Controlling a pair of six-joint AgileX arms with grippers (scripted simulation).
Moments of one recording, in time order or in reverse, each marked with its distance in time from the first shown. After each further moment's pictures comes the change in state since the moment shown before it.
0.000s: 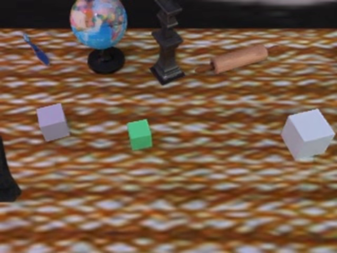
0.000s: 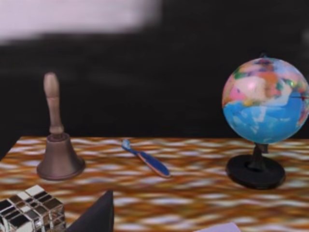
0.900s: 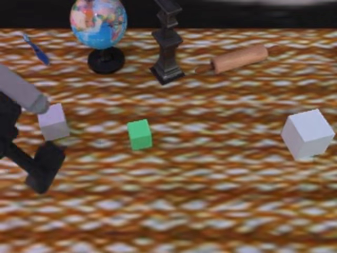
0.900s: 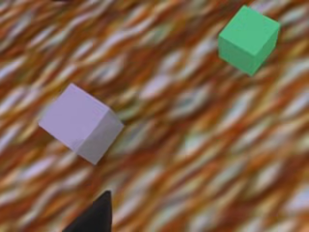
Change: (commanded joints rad) left arm -0.228 0.925 0.736 -0.616 0.152 0.418; right arm 0.000 0.000 0.000 0.000 0.000 0.000
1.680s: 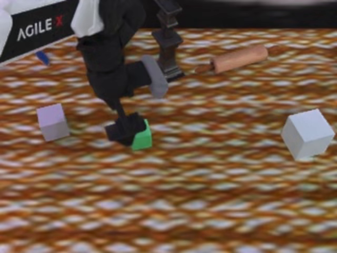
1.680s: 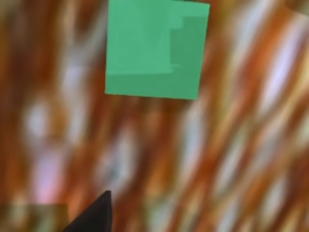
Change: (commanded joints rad) left arm -0.222 1.226 1.012 -0.566 -0.065 0.382; right arm 0.000 0.000 0.000 0.000 0.000 0.000
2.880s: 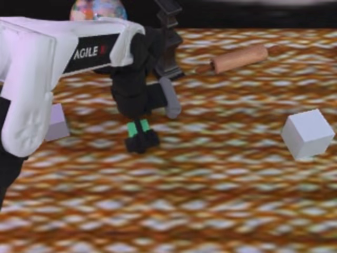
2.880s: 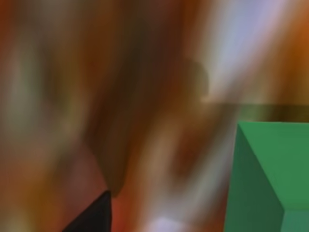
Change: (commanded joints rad) left arm -0.025 0.285 0.095 0.214 -0.081 0.041; right arm 0.000 0.000 0.000 0.000 0.000 0.000
